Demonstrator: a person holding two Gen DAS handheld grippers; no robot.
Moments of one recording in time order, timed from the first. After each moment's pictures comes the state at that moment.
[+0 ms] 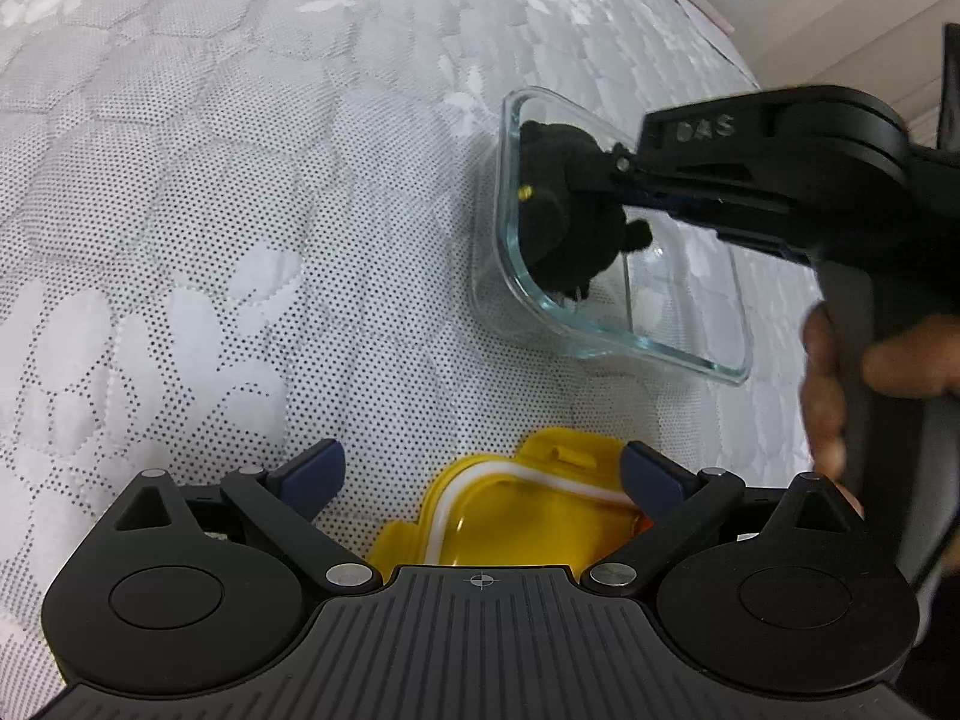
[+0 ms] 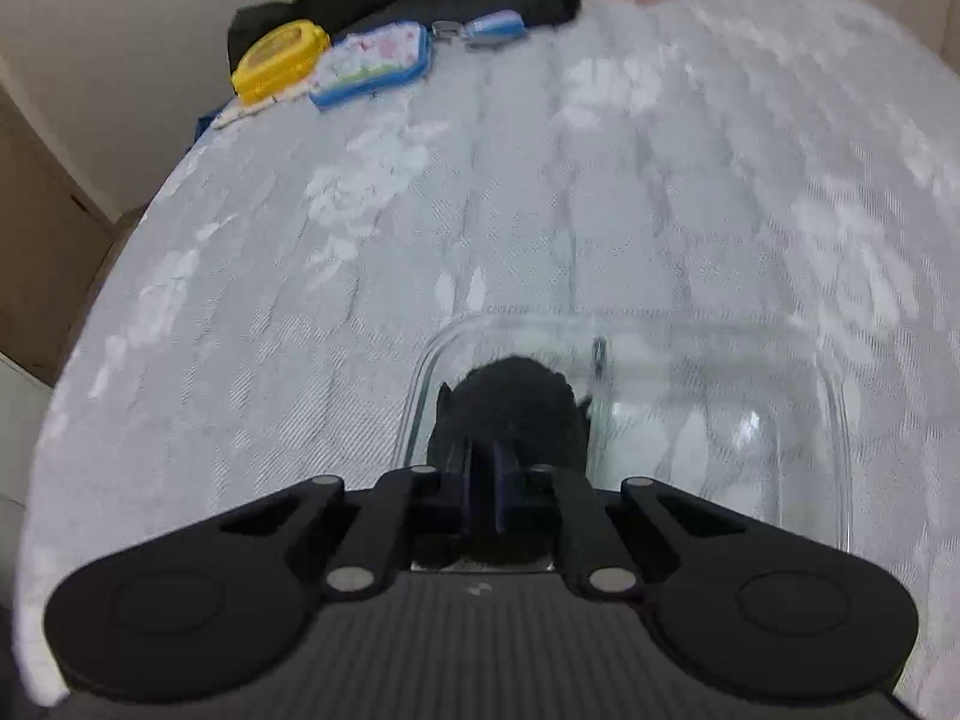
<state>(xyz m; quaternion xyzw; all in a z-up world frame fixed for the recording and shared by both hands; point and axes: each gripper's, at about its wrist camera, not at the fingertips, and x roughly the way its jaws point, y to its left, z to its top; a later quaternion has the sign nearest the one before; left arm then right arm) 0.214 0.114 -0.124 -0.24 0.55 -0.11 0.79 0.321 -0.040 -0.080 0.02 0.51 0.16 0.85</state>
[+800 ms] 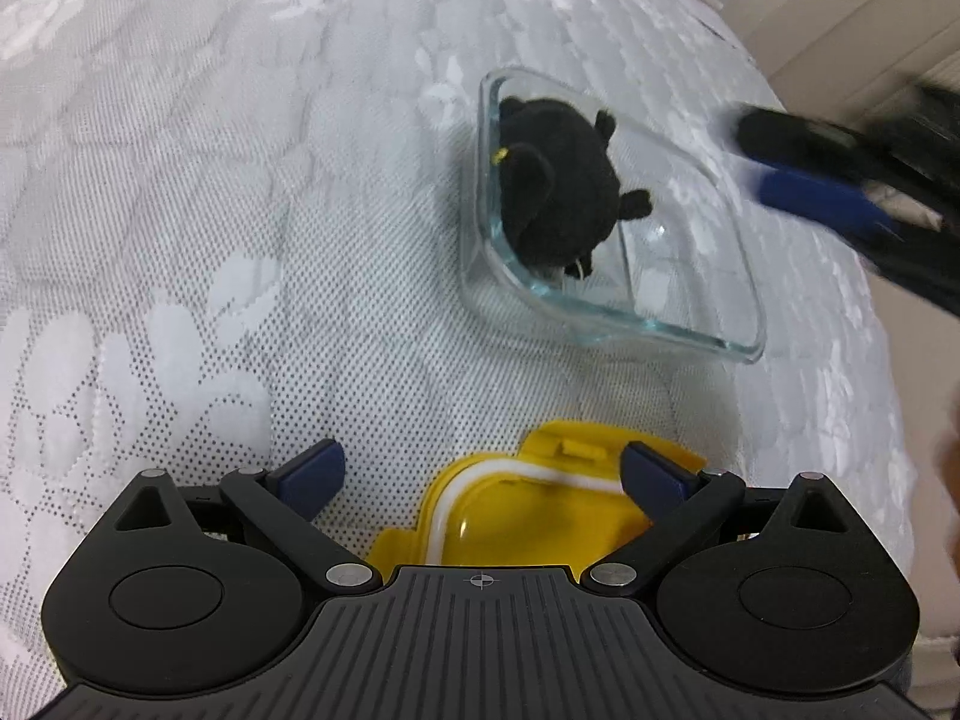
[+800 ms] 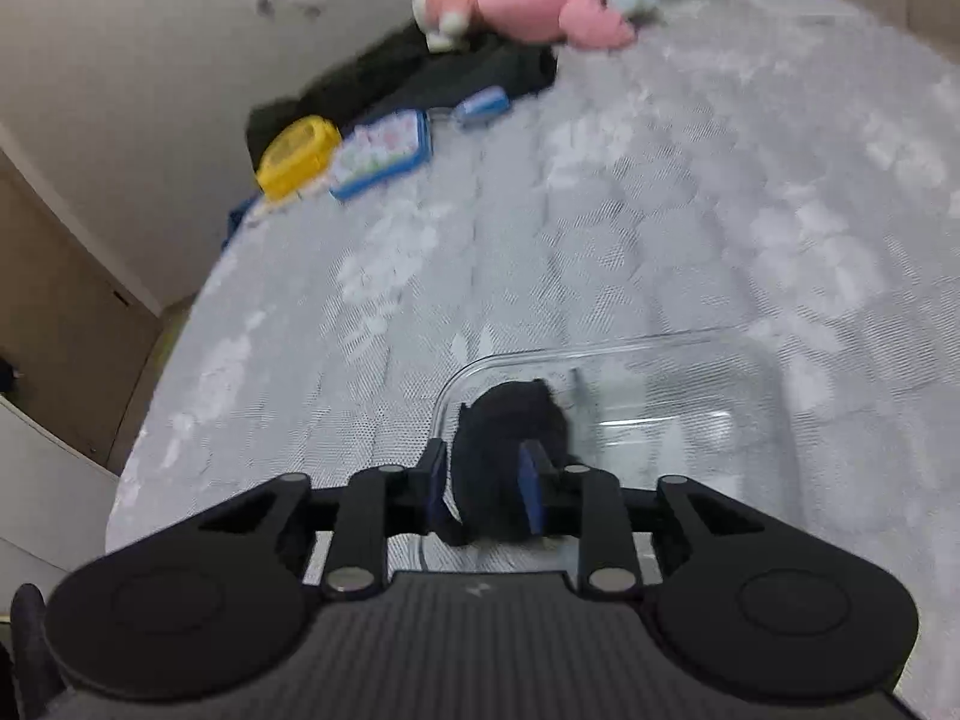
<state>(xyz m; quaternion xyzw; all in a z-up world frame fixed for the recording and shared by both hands) 0.215 0.096 -0.126 -0.19 0.55 -0.11 0.81 0.269 -0.107 -0.029 0.11 0.45 0.18 0.87</state>
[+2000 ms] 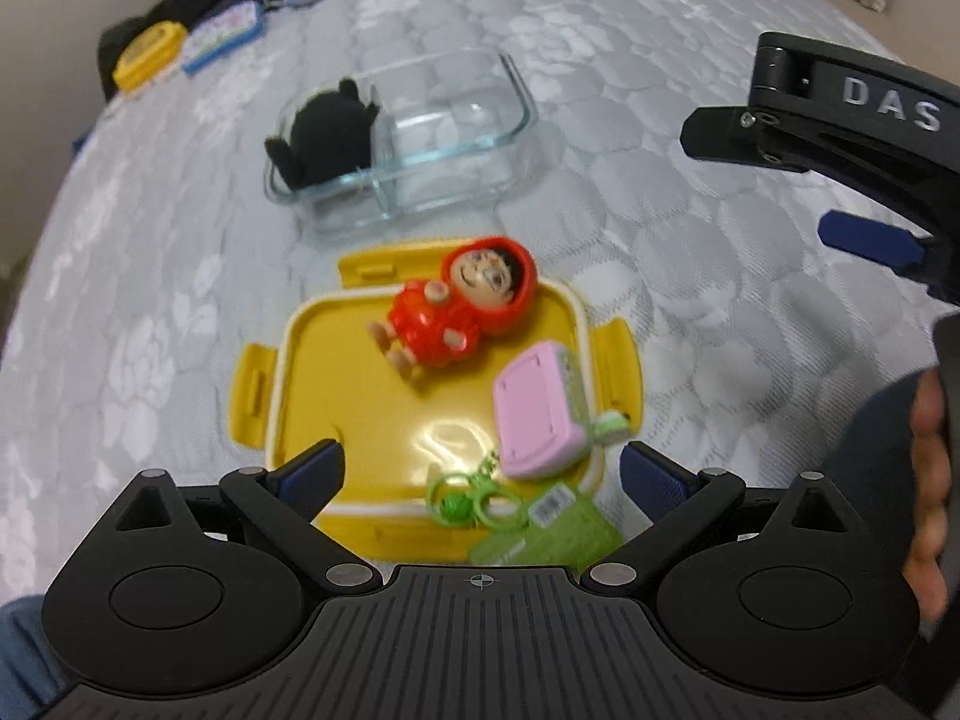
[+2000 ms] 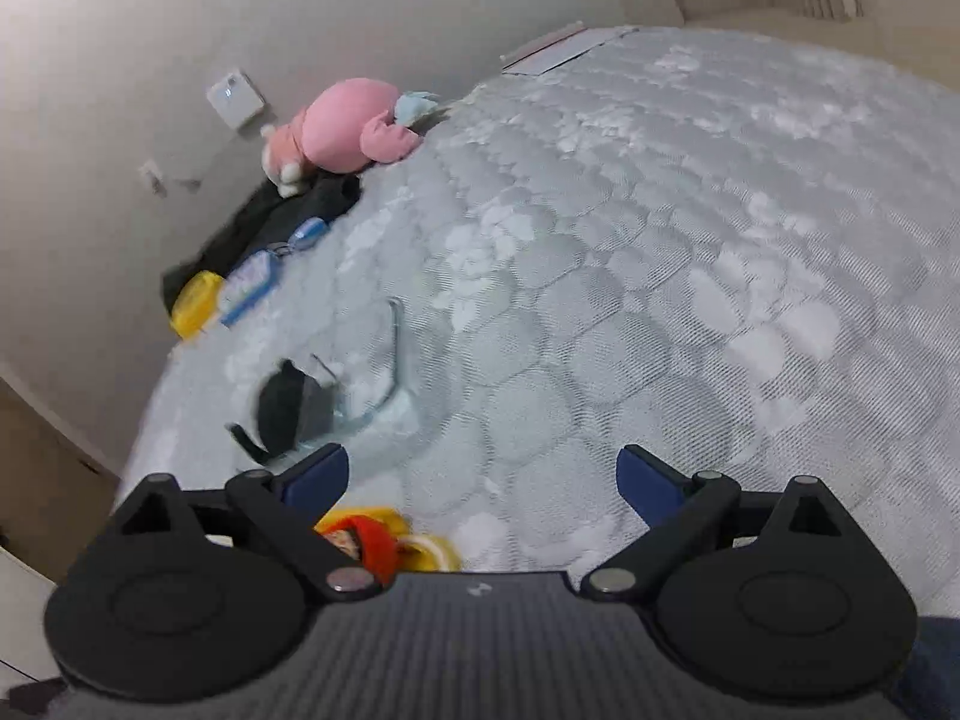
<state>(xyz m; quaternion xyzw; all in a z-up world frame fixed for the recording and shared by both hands) 0.082 -0.101 -0.069 0.10 0.53 -0.02 0.84 0.115 -0.301 -0.071 0.25 0.37 0.07 0.89</state>
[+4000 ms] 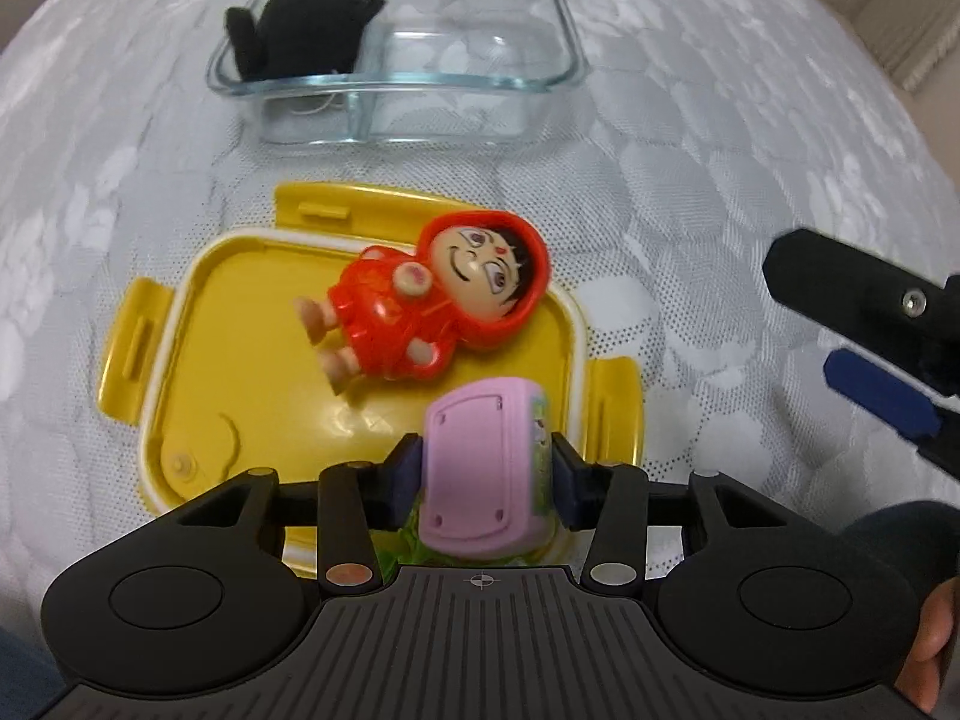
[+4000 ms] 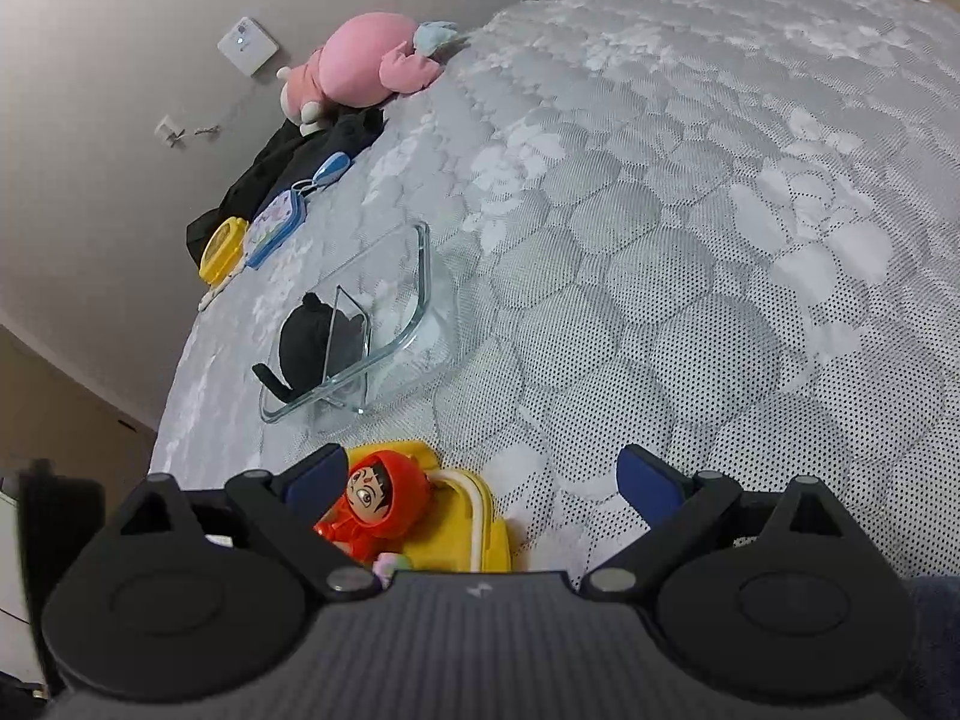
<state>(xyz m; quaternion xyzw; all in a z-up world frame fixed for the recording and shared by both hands) 0.132 -0.070 -0.122 -0.05 0.59 -0.04 0.81 0.122 -0.292 -0.087 0.26 0.43 0.11 0.86</state>
